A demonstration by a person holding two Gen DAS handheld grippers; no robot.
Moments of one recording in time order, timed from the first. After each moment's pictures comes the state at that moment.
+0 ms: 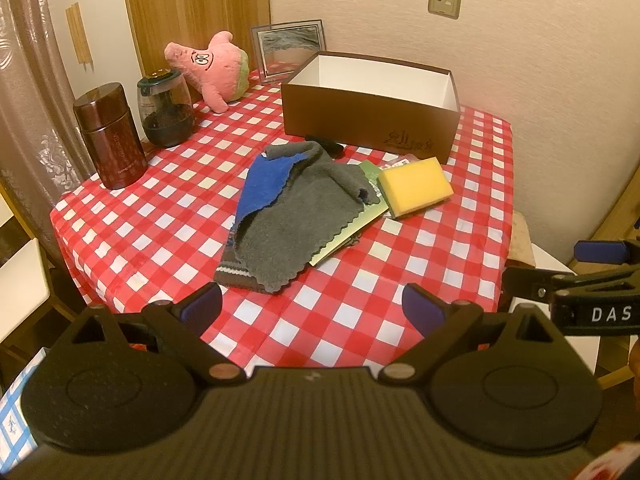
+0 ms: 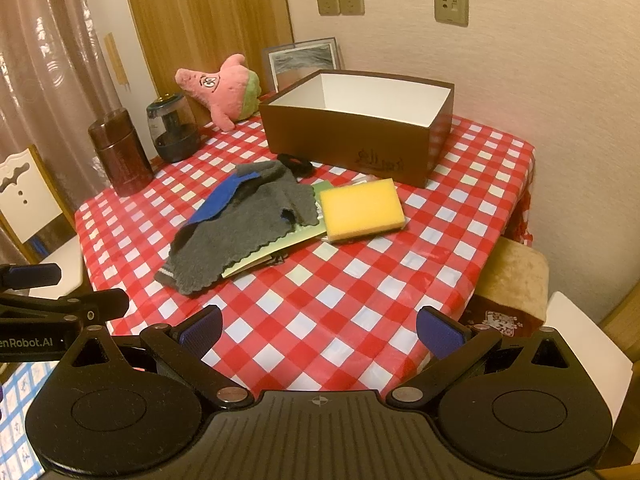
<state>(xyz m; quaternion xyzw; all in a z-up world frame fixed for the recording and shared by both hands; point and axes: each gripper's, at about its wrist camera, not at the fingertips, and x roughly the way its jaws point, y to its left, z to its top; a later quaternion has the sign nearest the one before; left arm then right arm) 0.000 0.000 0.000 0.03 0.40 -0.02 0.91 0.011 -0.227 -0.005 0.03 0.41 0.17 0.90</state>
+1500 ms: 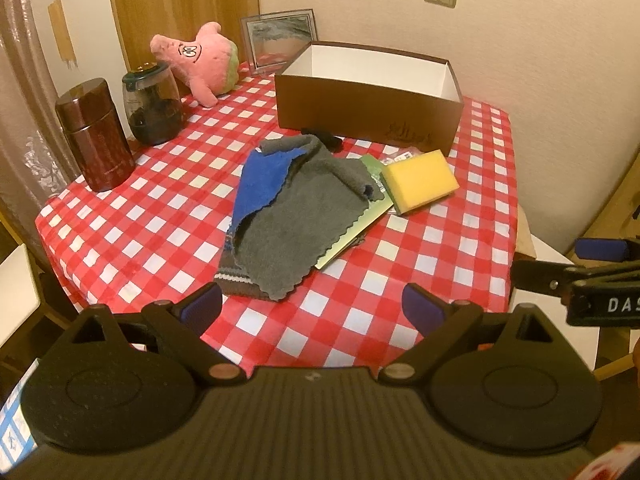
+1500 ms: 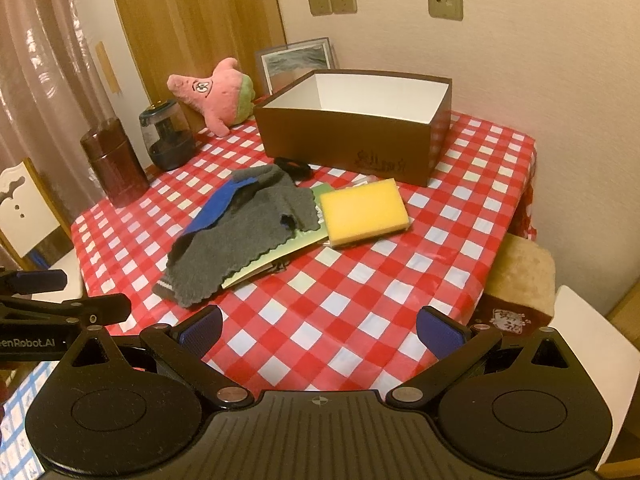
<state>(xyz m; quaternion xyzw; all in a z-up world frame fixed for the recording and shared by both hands) 0.015 -0.006 -0.009 0.03 0.41 -0.03 0.91 0.027 -0.221 -0.020 0.05 0.42 0.16 0.89</state>
